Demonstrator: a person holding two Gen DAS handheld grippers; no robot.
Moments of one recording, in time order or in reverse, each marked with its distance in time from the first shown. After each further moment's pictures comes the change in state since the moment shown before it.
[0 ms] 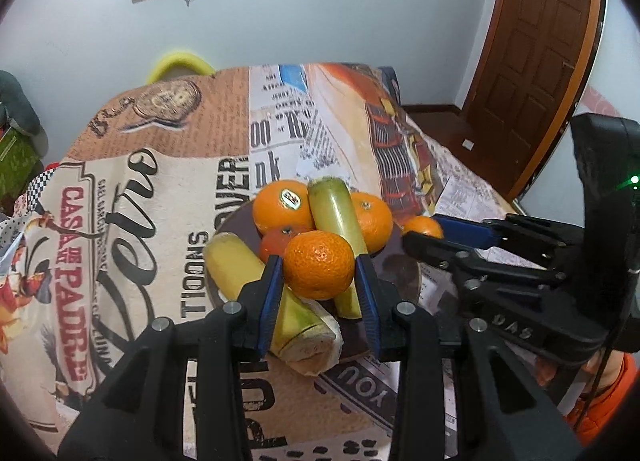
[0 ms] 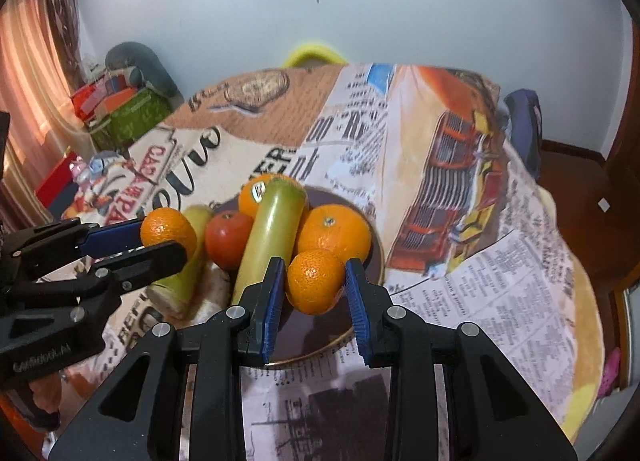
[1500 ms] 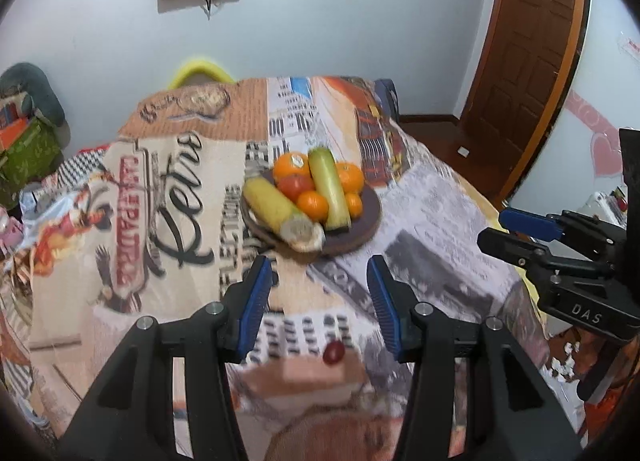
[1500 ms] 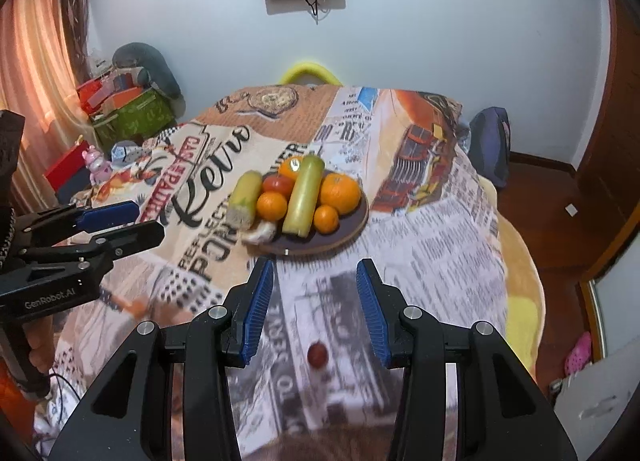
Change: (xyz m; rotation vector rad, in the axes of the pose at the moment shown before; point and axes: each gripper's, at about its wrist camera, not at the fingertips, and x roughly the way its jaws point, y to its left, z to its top) left arm -0.130 -0.017 -0.073 -0.034 -0.039 0.015; right arm -0.132 0.045 -0.058 -0.033 -0.043 -0.102
